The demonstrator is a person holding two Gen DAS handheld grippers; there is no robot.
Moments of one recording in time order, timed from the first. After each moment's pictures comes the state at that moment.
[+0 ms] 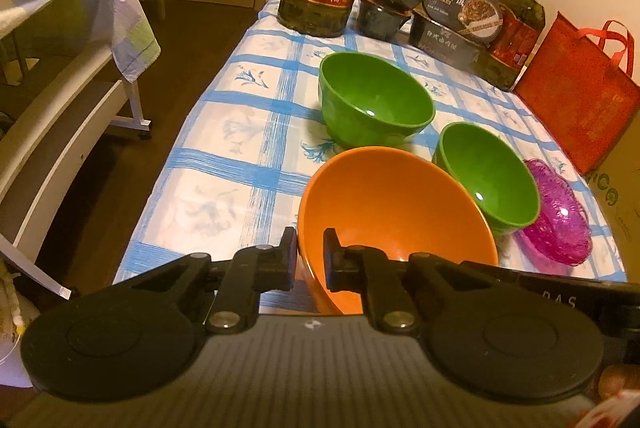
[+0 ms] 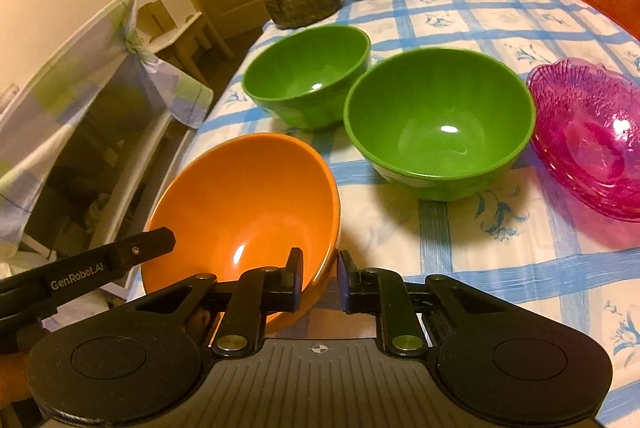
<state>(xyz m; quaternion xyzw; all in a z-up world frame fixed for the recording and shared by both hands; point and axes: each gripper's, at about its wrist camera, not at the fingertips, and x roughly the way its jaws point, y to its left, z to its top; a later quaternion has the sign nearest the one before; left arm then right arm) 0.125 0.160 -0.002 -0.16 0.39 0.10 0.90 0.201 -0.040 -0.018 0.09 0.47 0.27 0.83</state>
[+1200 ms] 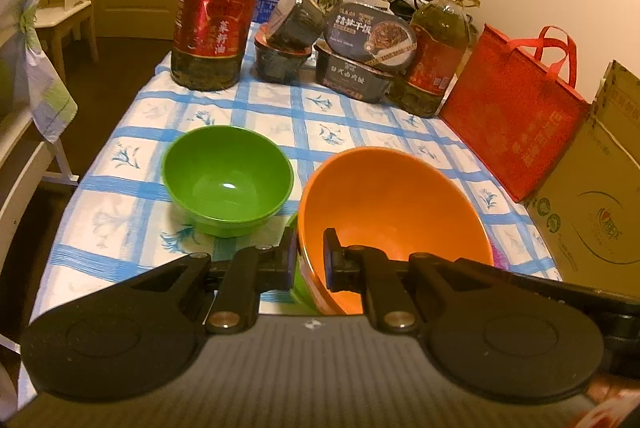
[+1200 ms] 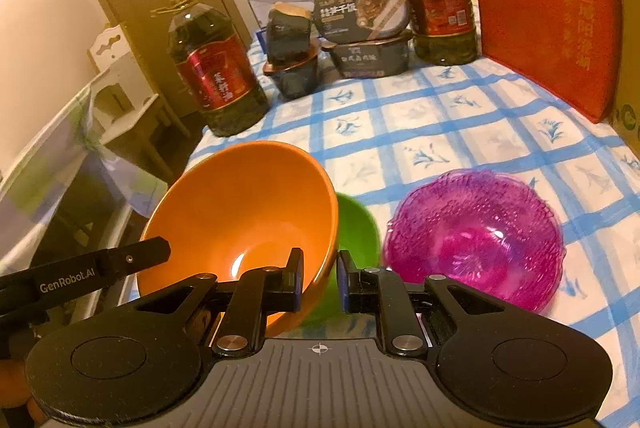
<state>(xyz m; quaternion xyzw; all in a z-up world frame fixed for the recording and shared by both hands) 0.226 0.068 0.054 -0.14 0.36 0.03 0.92 0.265 -0.141 0.044 0.13 0.40 0.20 0.88</state>
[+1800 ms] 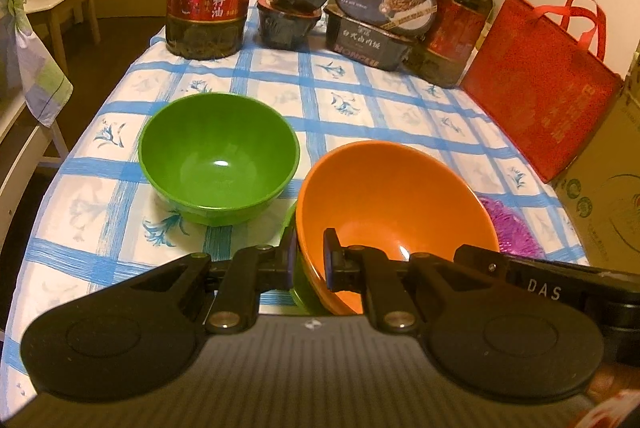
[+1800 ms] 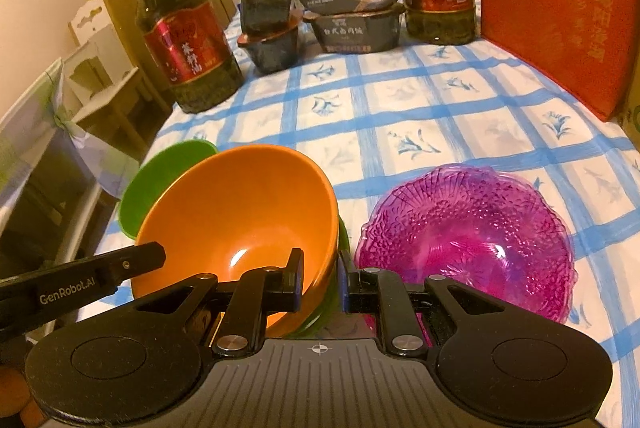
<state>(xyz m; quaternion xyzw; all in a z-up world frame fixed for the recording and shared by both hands) 0.267 0.064 0.008 -0.13 0.40 0.04 0.91 0.309 -0.131 0.001 0.09 0.43 0.19 0.88</state>
